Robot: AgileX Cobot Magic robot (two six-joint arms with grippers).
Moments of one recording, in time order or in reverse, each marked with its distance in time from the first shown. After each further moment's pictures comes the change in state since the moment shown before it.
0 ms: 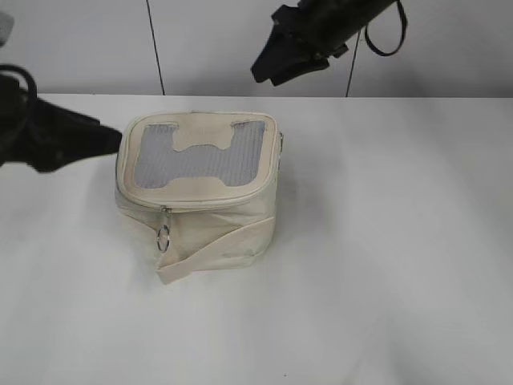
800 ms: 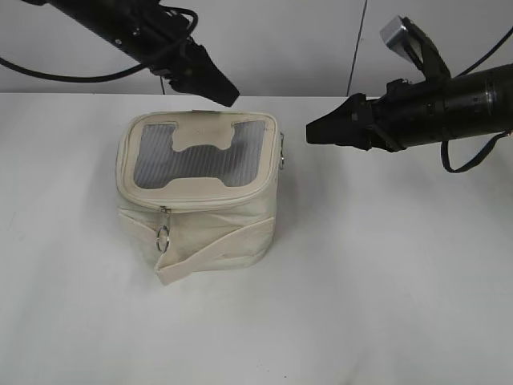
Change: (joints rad) left arm -0.113 0.822 -1.124 0.467 0.559 -0.371; right arm -0.136 -0.511 1.184 0.716 -0.516 -0.904
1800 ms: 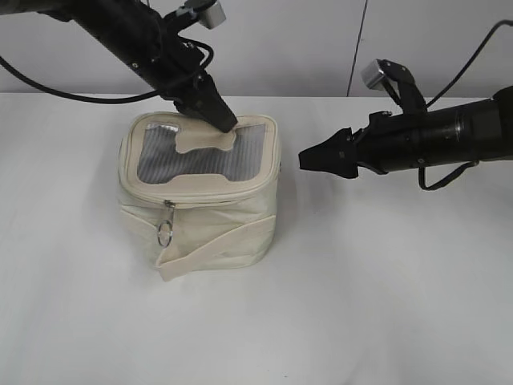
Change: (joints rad) left arm -0.048 0.069 -0.038 0.157 0.004 -0.075; right arm 0.001 0.149 0.000 0.145 -0.008 -0.316
